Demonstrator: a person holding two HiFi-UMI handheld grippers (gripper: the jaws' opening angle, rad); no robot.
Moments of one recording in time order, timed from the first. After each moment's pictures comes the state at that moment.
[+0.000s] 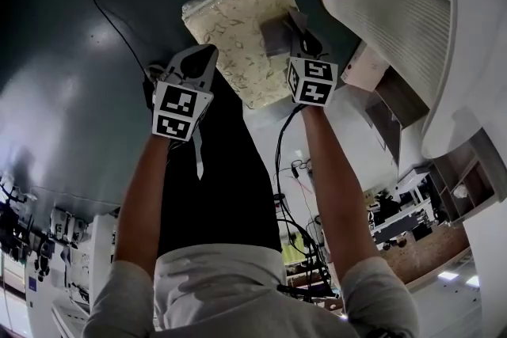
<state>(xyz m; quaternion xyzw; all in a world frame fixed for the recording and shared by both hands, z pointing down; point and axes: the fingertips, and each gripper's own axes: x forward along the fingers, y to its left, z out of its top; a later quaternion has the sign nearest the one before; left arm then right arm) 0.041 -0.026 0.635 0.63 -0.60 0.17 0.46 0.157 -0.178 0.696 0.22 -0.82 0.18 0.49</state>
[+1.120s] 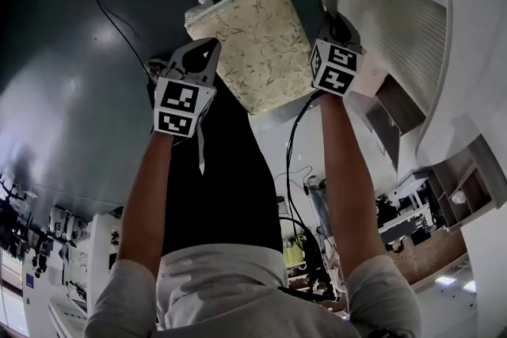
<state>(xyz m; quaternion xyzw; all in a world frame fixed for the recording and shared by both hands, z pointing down) 0.018 -0.052 0.629 0.62 -0.62 0.16 0.46 0.138 -0.273 0.667 0.29 -0.83 0.11 0.47</state>
